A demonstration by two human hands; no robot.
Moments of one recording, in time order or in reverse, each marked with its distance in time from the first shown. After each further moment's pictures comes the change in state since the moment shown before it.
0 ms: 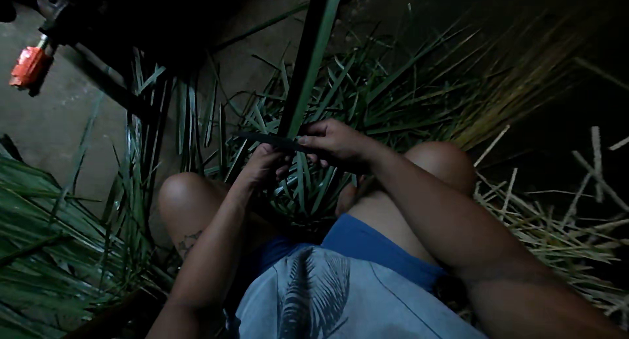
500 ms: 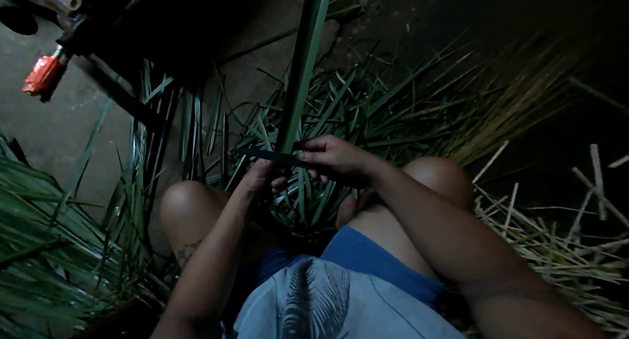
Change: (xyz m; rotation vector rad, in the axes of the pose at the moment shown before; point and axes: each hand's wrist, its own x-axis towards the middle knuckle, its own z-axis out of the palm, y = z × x) left_hand -0.002 0.007 0.000 -0.155 -0.017 -0.085; right_hand -0.003 -0.002 0.005 -0.008 -0.012 0.054
